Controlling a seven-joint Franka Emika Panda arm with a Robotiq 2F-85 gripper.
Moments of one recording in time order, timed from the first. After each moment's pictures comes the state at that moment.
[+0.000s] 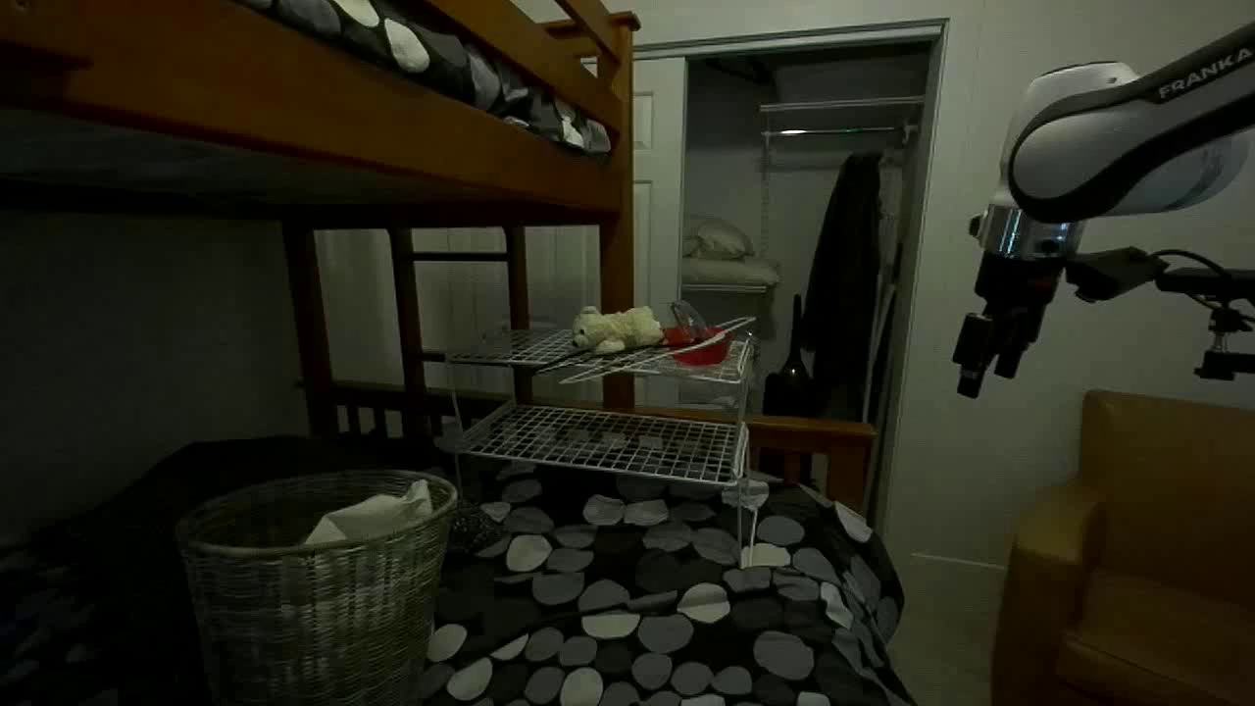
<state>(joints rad) -0.15 -0.66 -0.22 -2.56 -0.22 2.13 -0.30</state>
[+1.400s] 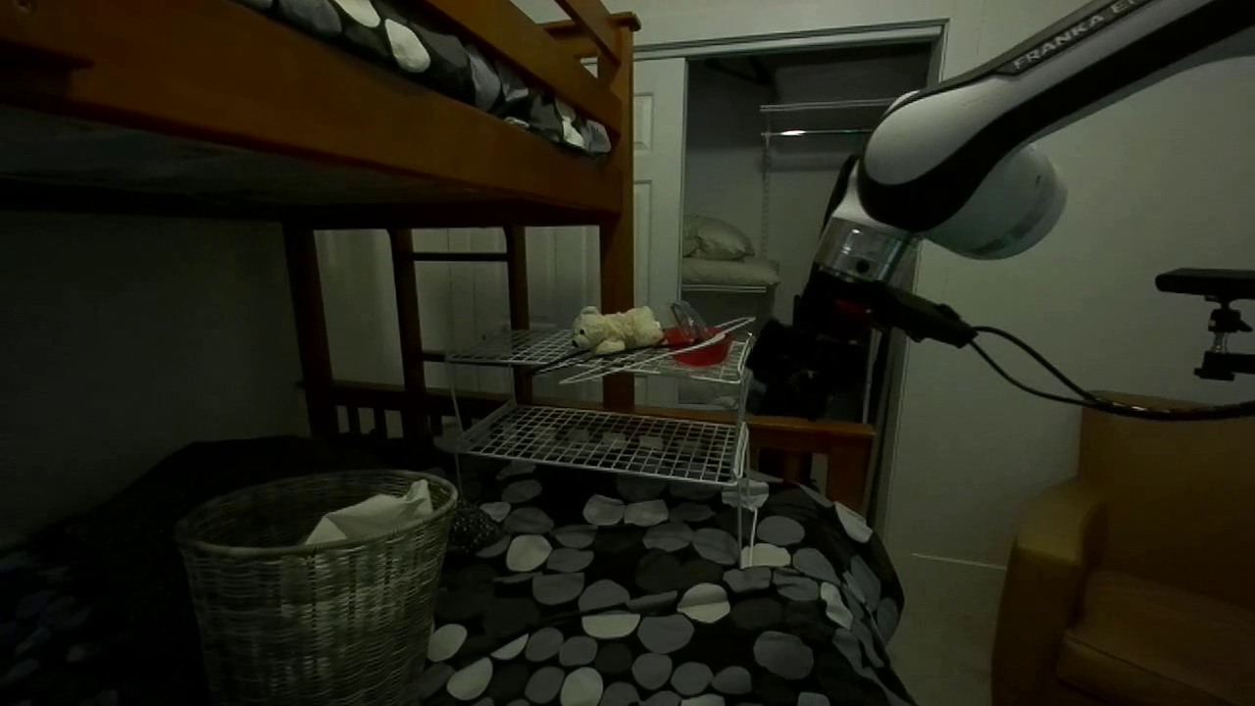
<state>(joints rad) 0.14 -0.49 -0.01 -2.55 0.28 2.35 -0.04</state>
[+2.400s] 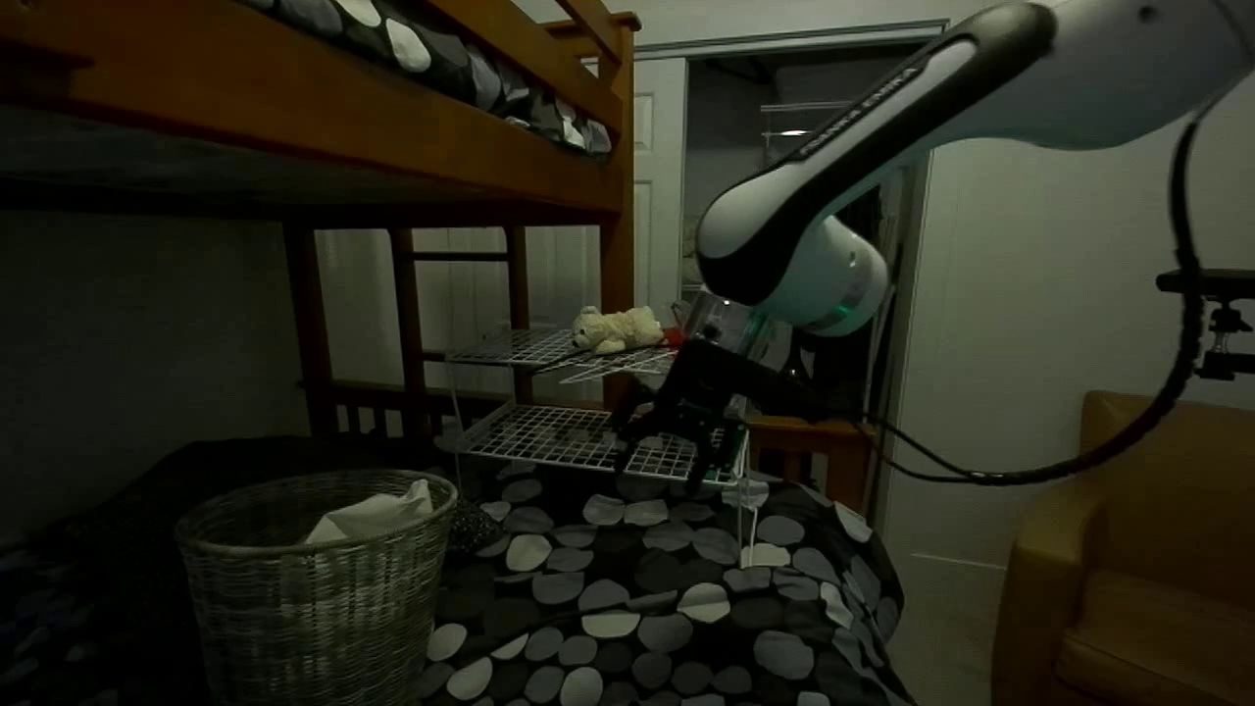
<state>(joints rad) 0.21 -0.08 0.13 -2.33 0.51 2.50 0.24</state>
